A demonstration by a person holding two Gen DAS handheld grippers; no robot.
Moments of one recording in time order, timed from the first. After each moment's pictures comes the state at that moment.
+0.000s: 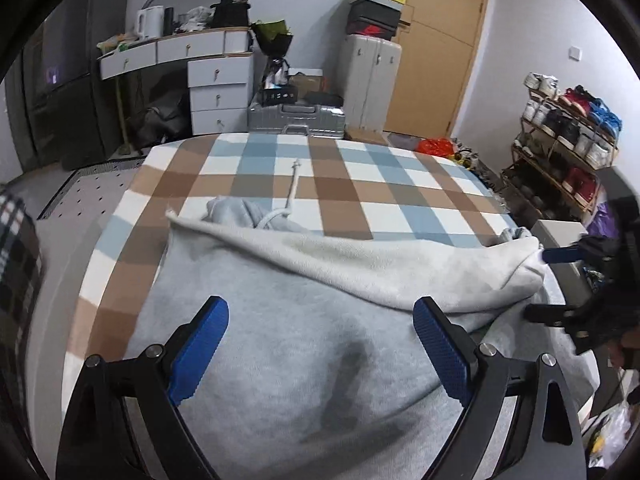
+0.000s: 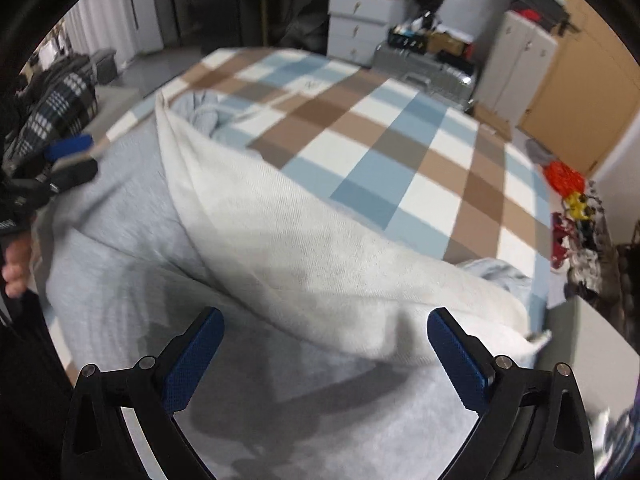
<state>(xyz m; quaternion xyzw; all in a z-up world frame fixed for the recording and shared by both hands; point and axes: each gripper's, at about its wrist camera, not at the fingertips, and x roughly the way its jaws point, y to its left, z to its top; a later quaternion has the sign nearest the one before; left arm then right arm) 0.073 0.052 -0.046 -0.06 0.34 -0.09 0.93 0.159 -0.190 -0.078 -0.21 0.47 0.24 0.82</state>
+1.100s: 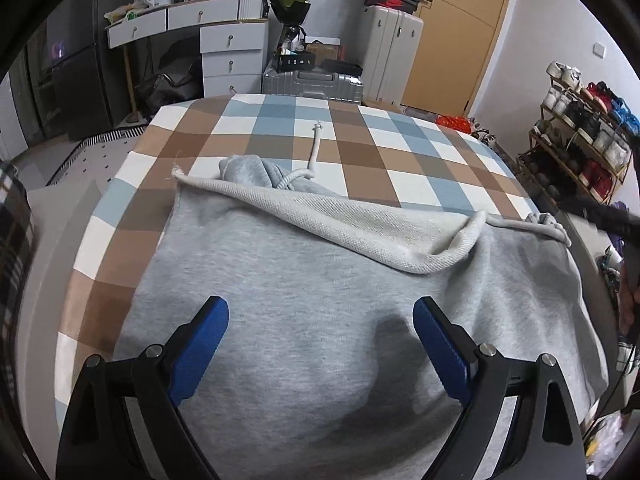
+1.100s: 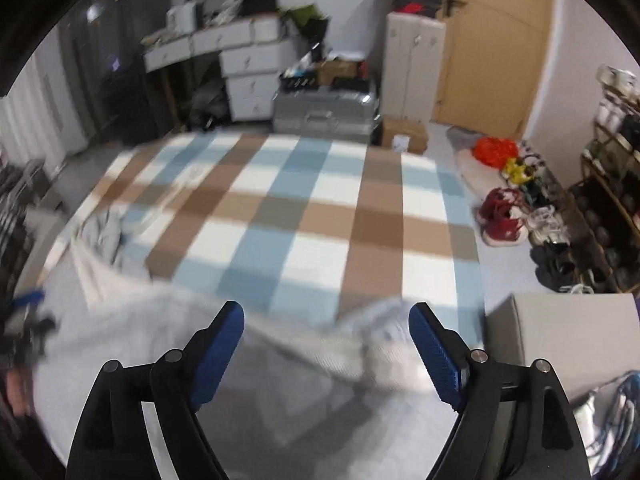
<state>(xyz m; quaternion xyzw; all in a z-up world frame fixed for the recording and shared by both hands) 0.080 0.057 -0.068 -0.08 0.40 -0.06 0.91 0.199 -0.264 -0.036 -0.10 0.41 0.11 0.90</state>
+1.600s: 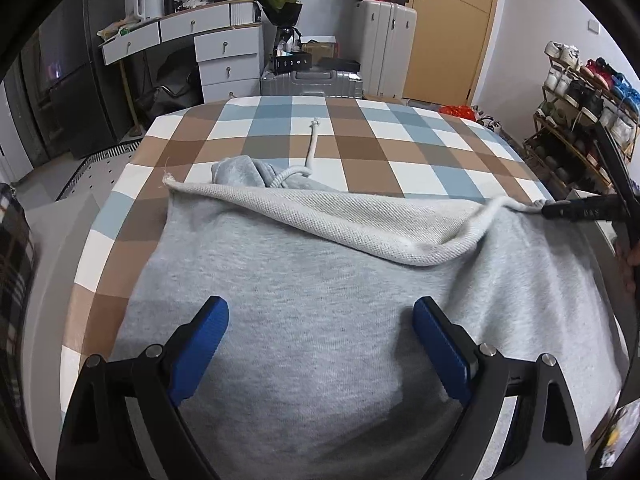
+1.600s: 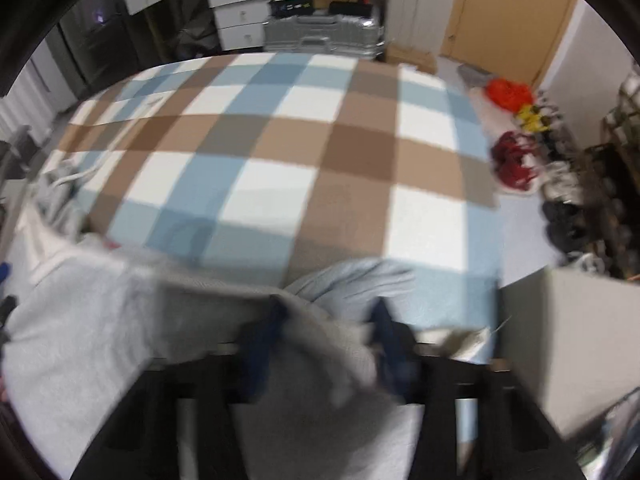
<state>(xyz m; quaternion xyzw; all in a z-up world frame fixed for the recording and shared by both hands) 0.088 0.046 -0.075 -0.03 0.40 -0.05 0.92 0.263 -0.284 -0.093 -0.11 0.51 0.09 0.85</state>
